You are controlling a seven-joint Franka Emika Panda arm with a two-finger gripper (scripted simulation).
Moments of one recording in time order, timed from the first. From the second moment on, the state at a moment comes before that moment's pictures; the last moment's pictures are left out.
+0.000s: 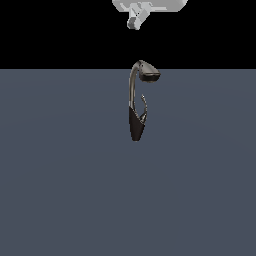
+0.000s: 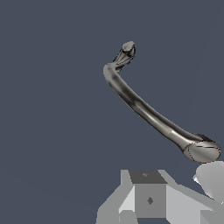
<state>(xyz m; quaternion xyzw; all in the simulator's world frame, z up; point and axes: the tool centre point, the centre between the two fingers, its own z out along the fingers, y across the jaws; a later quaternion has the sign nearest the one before) -0.013 -0.014 0.386 -0.90 0.35 0.16 0.17</state>
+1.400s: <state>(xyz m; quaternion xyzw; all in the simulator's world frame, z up) 0.112 -0.053 0.196 -0.73 0.58 0.28 0.24</state>
